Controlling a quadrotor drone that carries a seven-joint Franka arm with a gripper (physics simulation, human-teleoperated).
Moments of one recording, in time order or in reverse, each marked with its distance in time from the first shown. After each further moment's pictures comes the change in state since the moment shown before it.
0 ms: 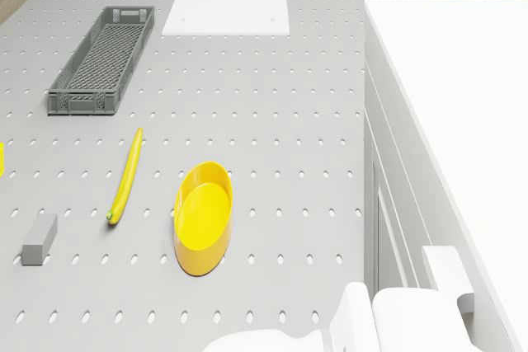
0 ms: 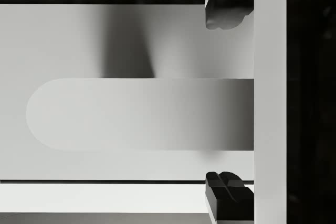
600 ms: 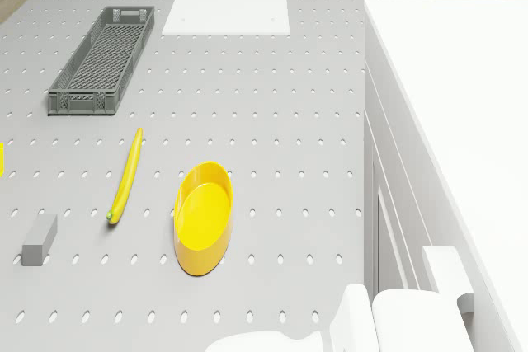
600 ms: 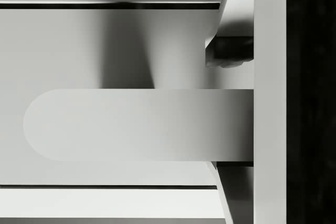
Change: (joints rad) arm -0.036 0.018 0.020 0.008 0.017 -0.029 0.003
